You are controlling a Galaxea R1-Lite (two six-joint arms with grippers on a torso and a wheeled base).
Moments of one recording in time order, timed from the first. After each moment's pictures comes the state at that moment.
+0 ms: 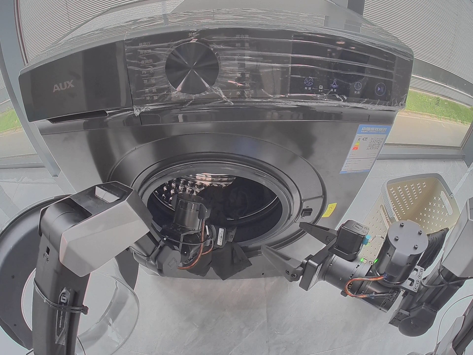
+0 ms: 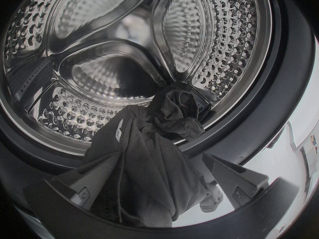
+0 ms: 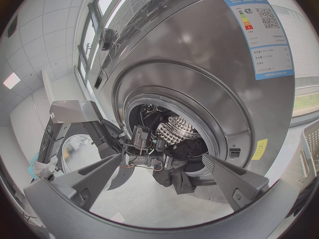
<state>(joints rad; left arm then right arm) -0.49 2.44 -1.17 -0.79 0.15 -0.07 0.77 1.92 -0.33 -1.55 -0.04 0.20</state>
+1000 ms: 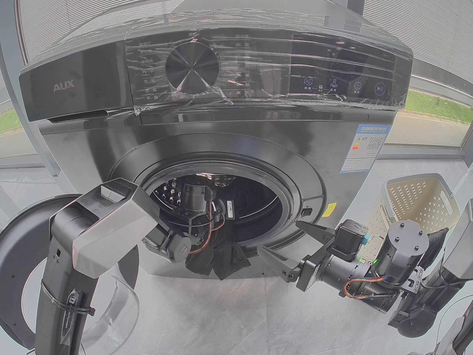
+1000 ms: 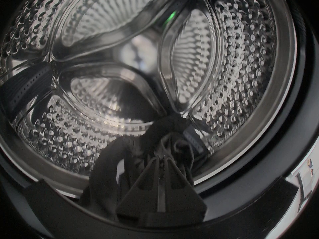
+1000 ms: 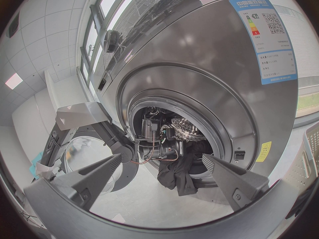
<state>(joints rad) -0.50 2.50 -1.38 -0.87 0.15 -0.19 0.79 1.91 -0.34 -1.55 -0.04 0.20</state>
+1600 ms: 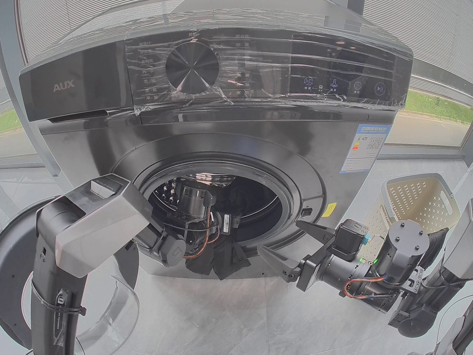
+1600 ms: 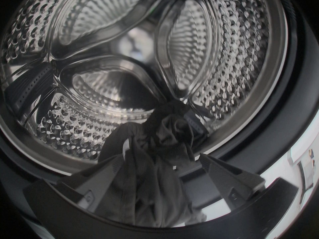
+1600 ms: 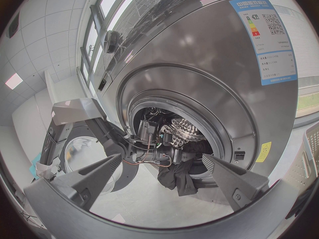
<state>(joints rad) -0.51 2.42 -1.26 -0.73 0.16 -0.12 0.79 1.91 -0.34 -1.55 -0.04 0.20</state>
